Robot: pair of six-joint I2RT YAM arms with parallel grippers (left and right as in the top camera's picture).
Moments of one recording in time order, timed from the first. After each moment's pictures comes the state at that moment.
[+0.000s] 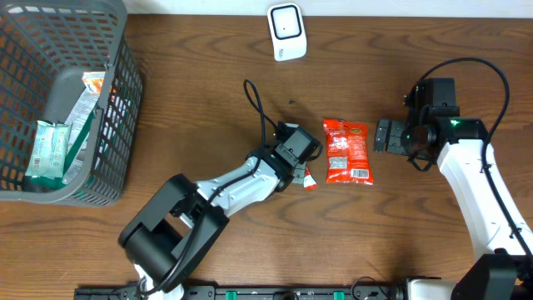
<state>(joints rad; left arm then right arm) -0.78 1.89 1.06 -0.32 -0.17 -0.59 0.01 1.49 1.11 -0.84 0.02 0.21</state>
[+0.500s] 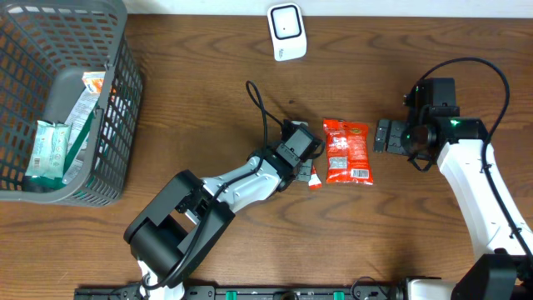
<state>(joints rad) -0.78 1.92 1.06 -0.20 -0.09 -0.58 0.01 1.49 1.11 -0.84 0.02 0.21</state>
